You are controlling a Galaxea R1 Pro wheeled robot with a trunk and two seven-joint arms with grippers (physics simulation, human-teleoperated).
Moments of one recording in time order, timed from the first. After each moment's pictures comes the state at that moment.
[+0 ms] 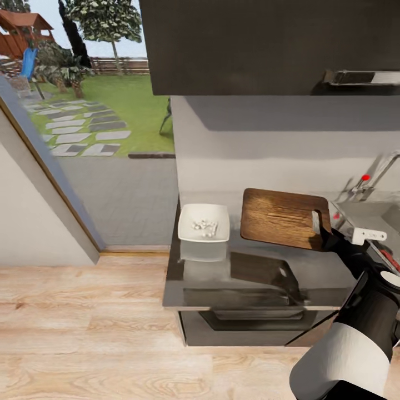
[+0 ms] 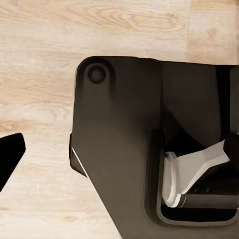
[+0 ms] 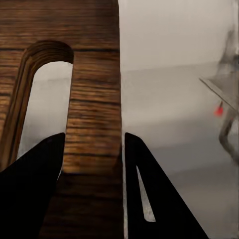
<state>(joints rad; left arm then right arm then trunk) 0.40 -0.05 0.05 -0.51 0.02 -0.62 -0.07 -0.78 0.17 -0.95 -1.51 0.60 0.26 0.72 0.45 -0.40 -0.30</state>
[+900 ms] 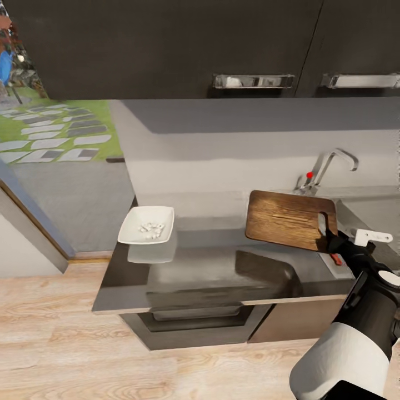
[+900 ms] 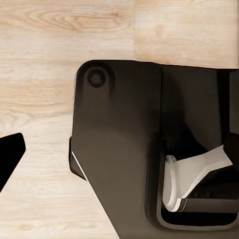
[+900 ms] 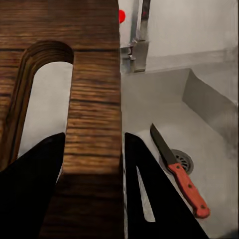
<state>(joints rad) 0.40 -0.05 0.05 -0.51 0.02 -0.62 -0.07 -0.78 0.17 -0.94 -1.51 0.64 0.26 0.63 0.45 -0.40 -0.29</state>
